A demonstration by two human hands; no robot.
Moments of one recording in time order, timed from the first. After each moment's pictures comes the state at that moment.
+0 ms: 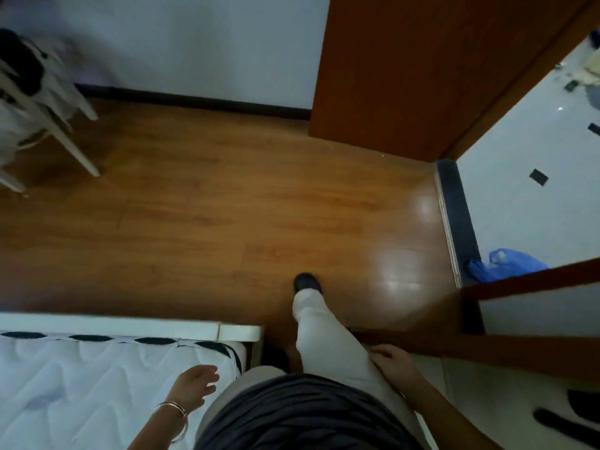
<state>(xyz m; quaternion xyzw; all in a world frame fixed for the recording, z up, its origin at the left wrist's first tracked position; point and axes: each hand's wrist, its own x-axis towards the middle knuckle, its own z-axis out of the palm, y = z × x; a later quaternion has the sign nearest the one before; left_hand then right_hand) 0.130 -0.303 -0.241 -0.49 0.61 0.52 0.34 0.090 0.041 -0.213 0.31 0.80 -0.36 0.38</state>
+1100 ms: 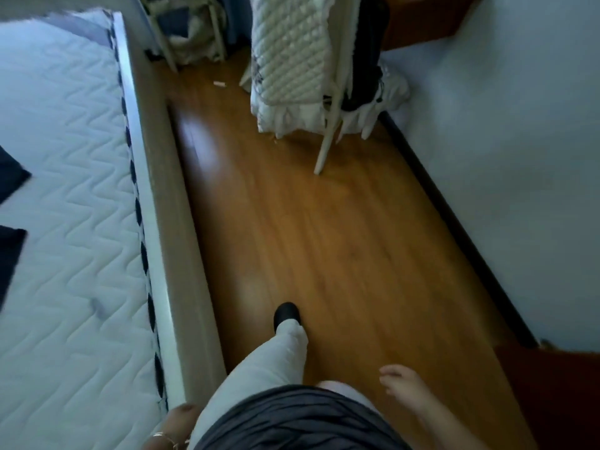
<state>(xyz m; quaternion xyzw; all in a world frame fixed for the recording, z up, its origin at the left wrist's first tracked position) -0.048 -0.379 -0.272 -0.78 0.22 0.58 0.05 -0.428 -0.277 -0.231 -0.09 0.81 -0.08 0.58</state>
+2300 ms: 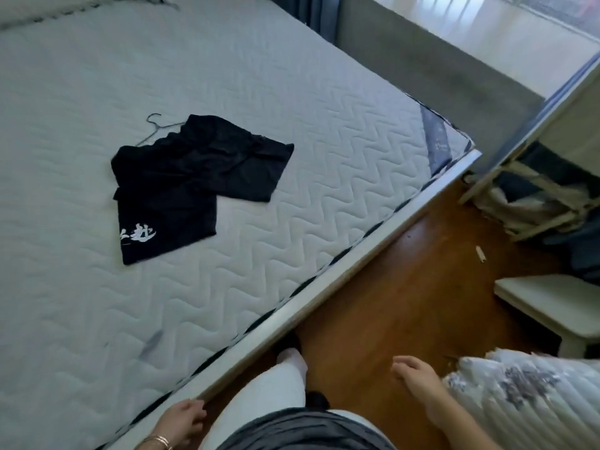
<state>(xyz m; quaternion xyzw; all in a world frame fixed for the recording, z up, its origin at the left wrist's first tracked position) -0.044 -0.700 -0.247 -0.76 -0.25 0.49 -0.36 -0.253 -1.051 -0.210 -0.57 0.62 0.12 0.52</state>
